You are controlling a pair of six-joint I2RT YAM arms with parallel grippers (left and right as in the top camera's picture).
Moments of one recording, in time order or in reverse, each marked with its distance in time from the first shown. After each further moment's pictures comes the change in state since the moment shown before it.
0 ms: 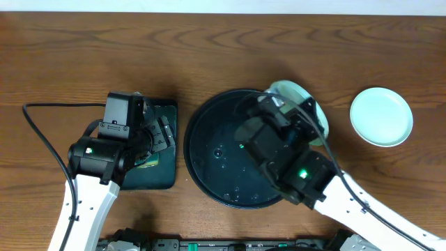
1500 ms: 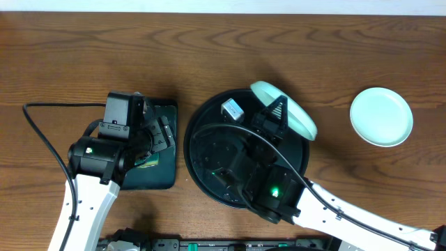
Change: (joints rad) left arm 0.000 0.001 0.000 -0.002 0.000 0.000; right arm 0.212 0.080 -0.001 0.402 0.254 -0.576
